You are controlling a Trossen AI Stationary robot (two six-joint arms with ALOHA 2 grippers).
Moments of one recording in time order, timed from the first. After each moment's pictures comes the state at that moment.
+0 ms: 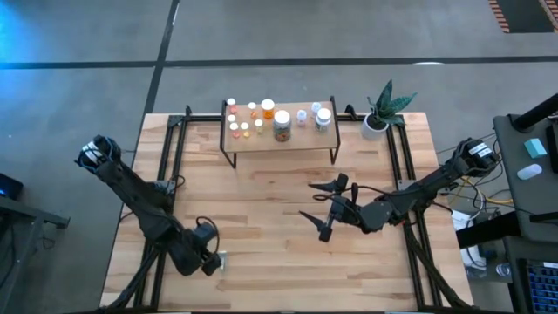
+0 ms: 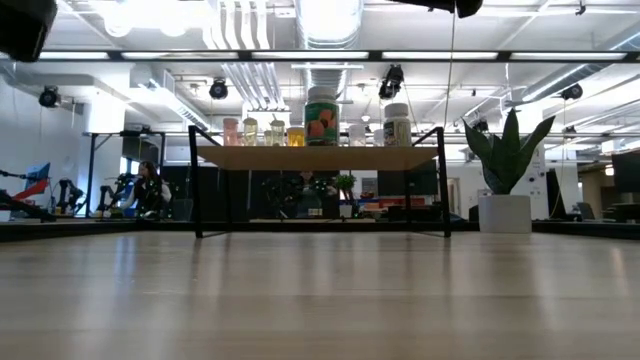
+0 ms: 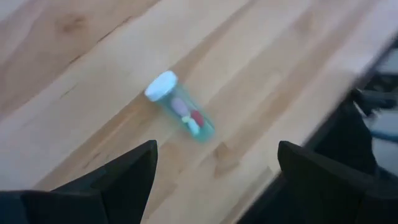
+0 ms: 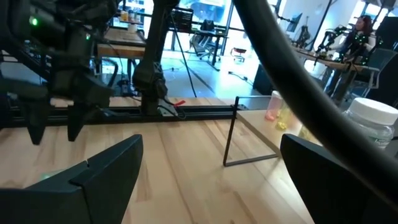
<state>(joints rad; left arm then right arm) -0.83 1.29 0.80 -0.56 -0.18 -1.73 0.48 1.38 0.81 0.46 0.81 -0.07</state>
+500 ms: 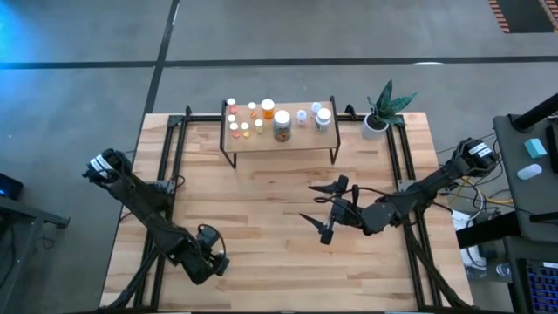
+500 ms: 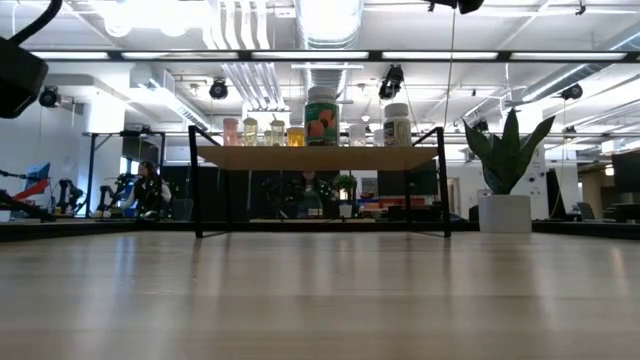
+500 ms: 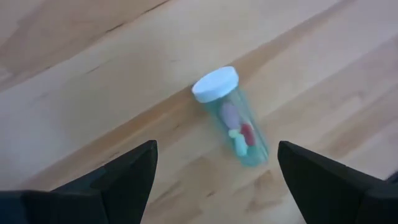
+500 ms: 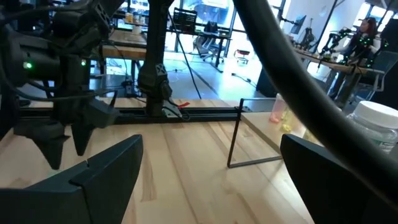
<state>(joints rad) -0.83 1.49 0.83 -0.58 -0.15 -1.93 0.50 1.38 0.81 0.46 0.81 -0.07</state>
